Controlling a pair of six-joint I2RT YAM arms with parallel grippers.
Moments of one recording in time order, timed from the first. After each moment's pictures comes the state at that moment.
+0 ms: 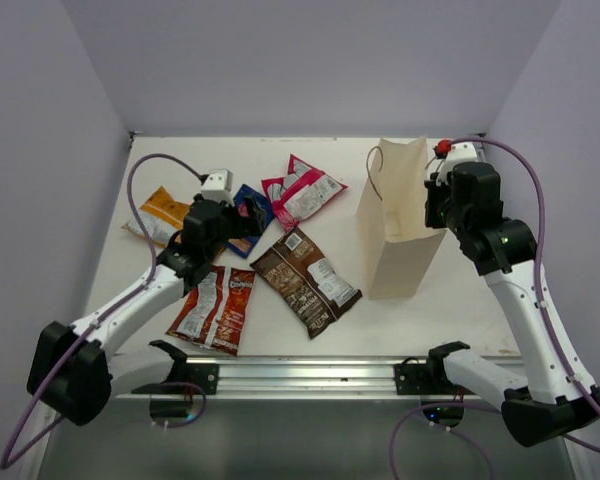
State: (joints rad) left arm -0.43 1.06 0.71 0.08 -0.14 -0.36; right arm 0.27 1.04 1.30 -0.82 0.19 0.07
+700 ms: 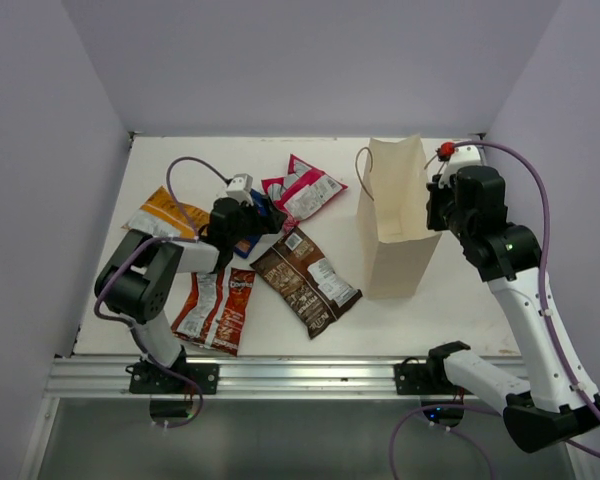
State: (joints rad) left arm -0.38 1.71 0.71 0.68 0.11 -0.47; right arm 0.28 1.00 1.29 -0.82 0.19 0.07
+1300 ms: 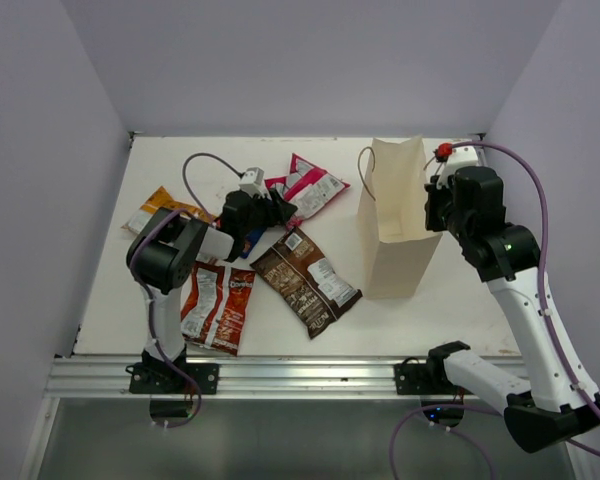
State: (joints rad) left arm -0.38 2.00 0.86 0.87 0.22 -0.54; right arm 0.29 1.01 1.29 -0.82 0.19 0.07
